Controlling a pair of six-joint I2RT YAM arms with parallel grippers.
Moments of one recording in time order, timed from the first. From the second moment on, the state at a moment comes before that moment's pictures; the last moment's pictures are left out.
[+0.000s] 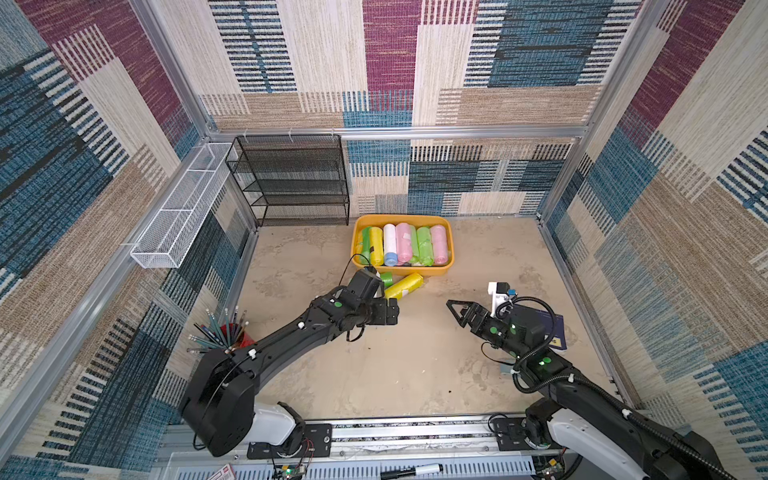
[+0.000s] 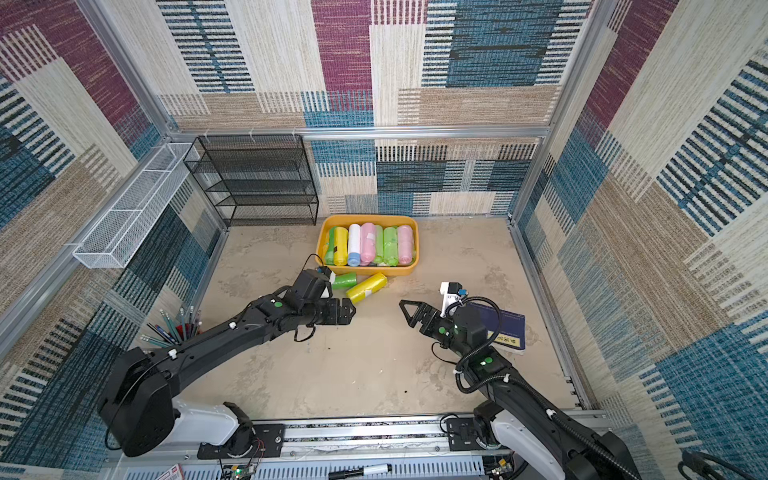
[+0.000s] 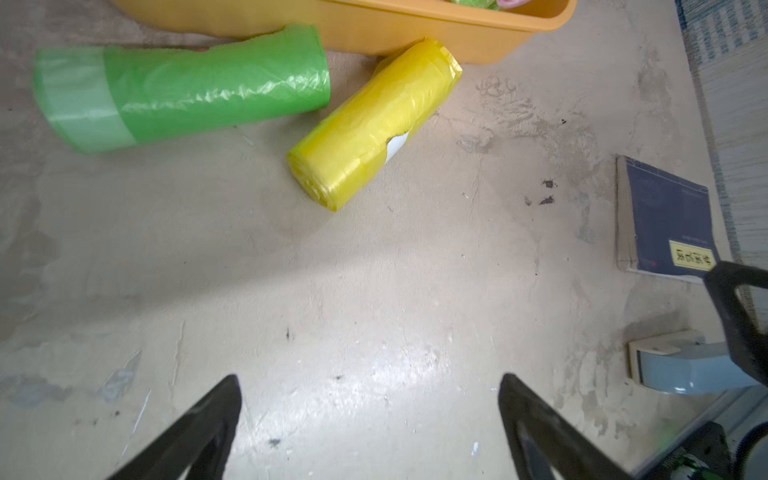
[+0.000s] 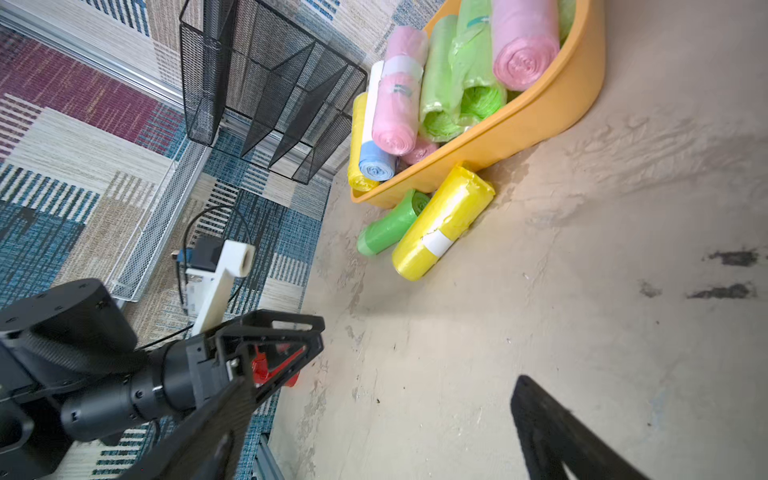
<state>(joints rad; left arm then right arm) -0.67 1.44 0.97 -0.44 0.00 -0.54 0.45 0.80 0.28 0.28 -0.28 0.96</state>
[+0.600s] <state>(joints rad) -0.67 1.74 1.24 -0.35 -0.12 -0.26 0.45 0.61 0.24 0.19 -0.22 0.99</state>
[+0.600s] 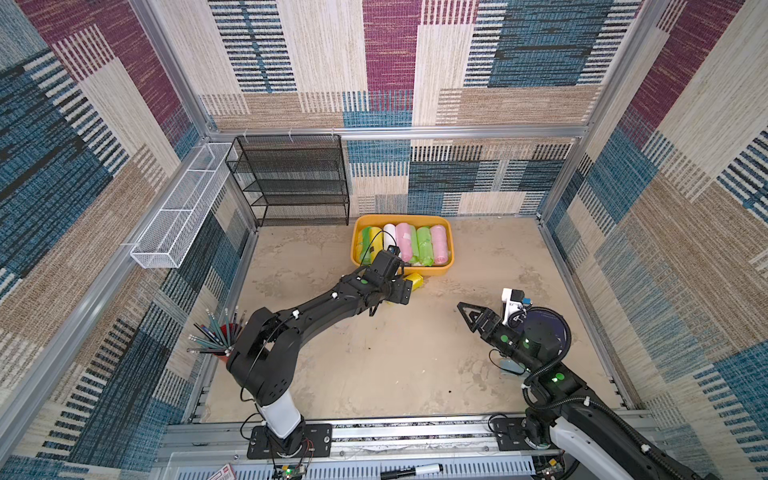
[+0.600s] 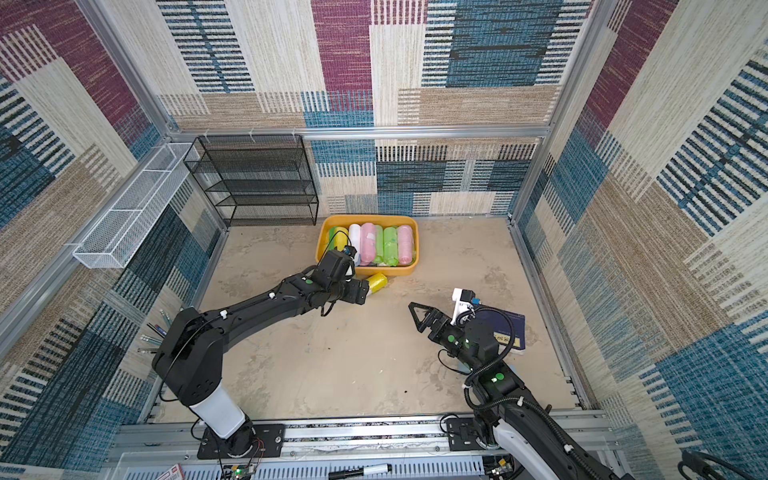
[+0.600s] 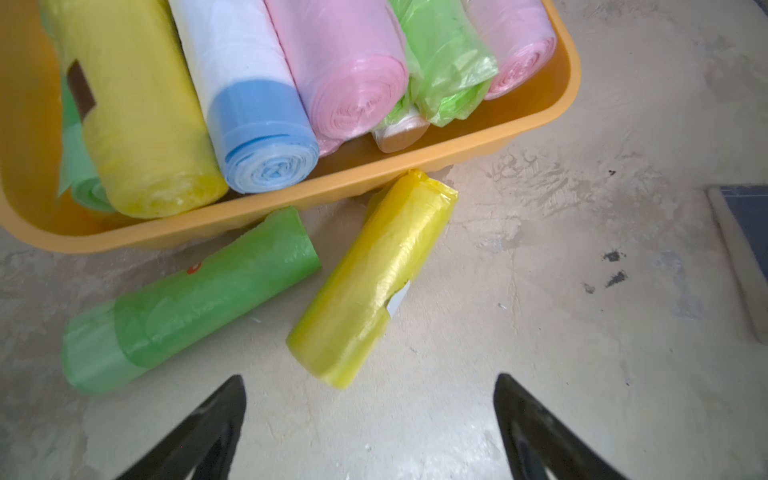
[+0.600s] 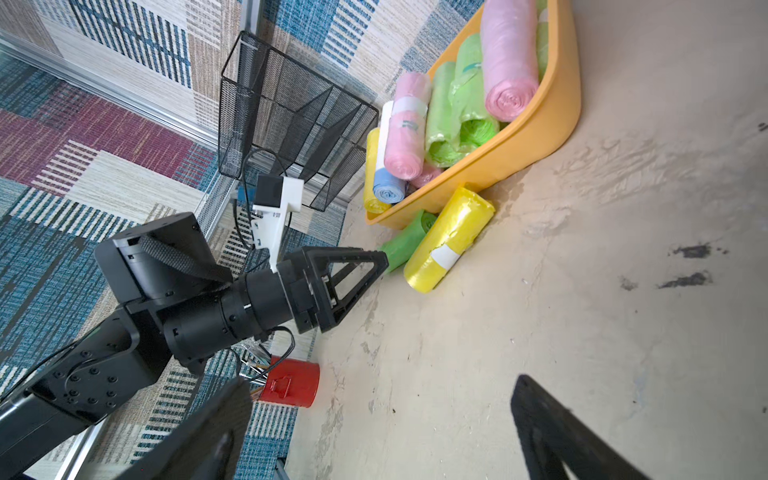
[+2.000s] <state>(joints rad) -0.73 2.17 1.59 -0.48 -0.23 -0.07 0.45 0.46 0.30 -0.03 -0.10 0.93</state>
